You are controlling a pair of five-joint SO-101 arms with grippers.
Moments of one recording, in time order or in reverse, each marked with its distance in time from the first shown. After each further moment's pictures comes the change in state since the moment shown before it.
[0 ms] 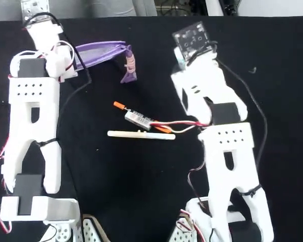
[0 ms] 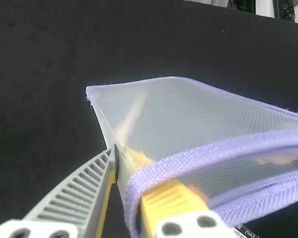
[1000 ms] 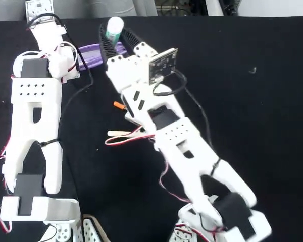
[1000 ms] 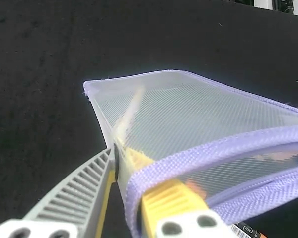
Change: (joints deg) left arm 0.8 0.0 0.5 0.0 0.0; right arm -21.8 17.2 10.2 -72.5 -17.7
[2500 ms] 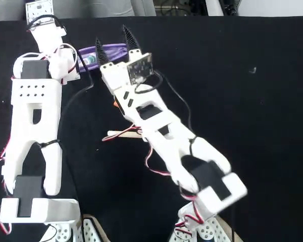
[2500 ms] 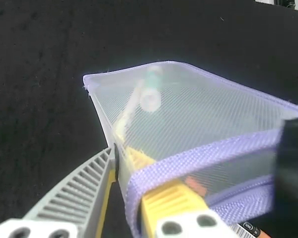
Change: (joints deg) left arm -0.4 -0.1 1.8 -0.5 0.2; right arm -0.1 18.0 -4.7 -7.0 5.0
